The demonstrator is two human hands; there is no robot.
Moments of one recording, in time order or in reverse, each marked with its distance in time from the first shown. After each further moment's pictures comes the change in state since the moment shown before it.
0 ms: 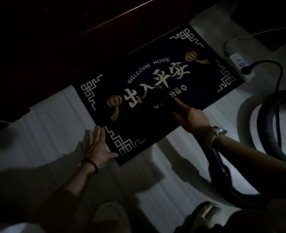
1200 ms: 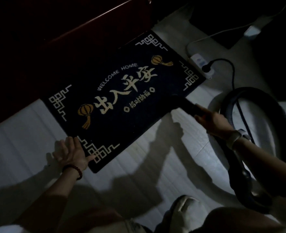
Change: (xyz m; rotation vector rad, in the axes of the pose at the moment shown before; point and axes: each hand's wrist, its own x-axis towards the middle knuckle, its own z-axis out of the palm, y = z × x) left_hand -0.005 0.039 -0.003 0.277 0.021 -0.173; right_hand -0.055 0.137 -0.060 0.046 0.100 0.161
